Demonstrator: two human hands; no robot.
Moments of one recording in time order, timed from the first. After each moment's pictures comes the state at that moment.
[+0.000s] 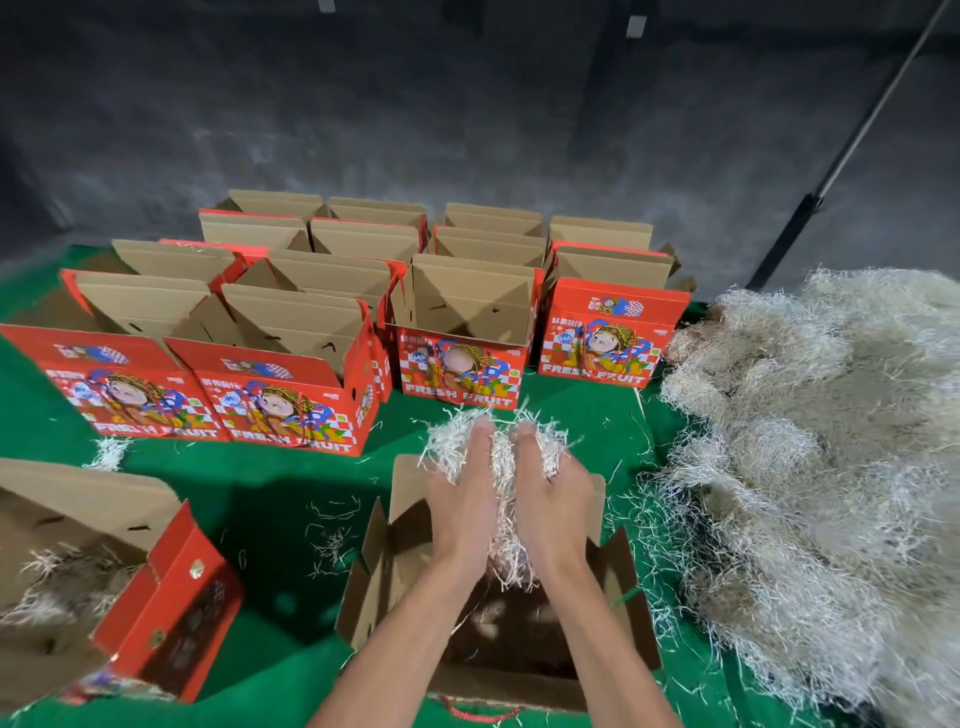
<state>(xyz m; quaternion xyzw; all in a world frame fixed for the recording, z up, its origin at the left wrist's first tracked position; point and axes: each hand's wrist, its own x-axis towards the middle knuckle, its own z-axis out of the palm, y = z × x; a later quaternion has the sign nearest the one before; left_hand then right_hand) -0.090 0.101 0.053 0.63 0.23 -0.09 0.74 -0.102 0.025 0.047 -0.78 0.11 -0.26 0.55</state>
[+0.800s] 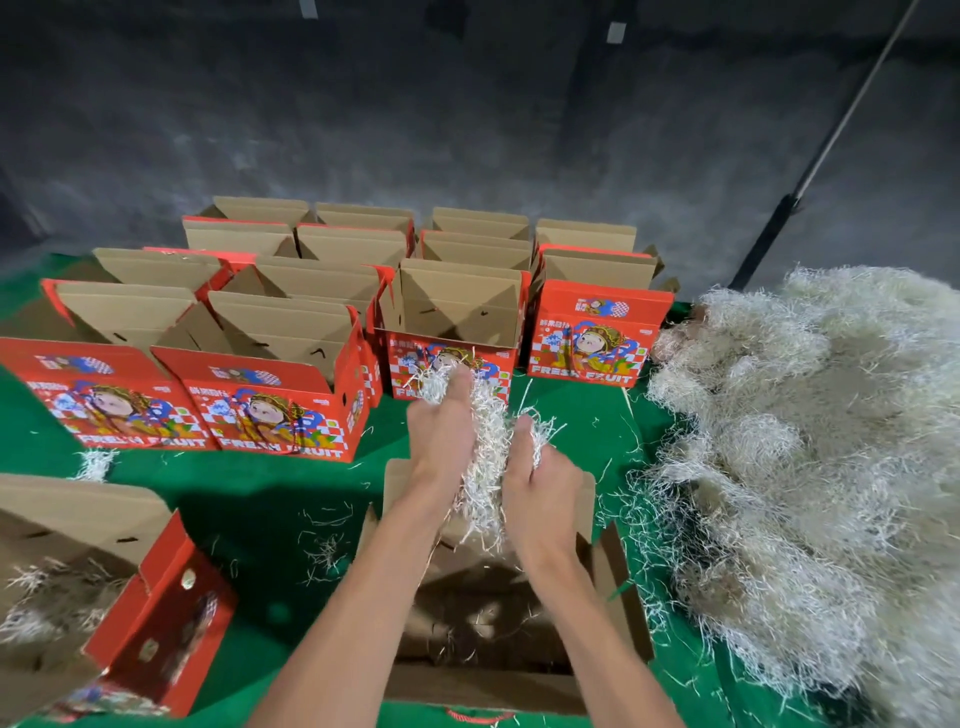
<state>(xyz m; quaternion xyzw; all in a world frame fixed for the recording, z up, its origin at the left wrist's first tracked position) -0.046 0.112 0.101 0.71 0.18 -0.04 0.68 -0.095 0.027 0.049 -0.85 0.08 -0.29 0.43</state>
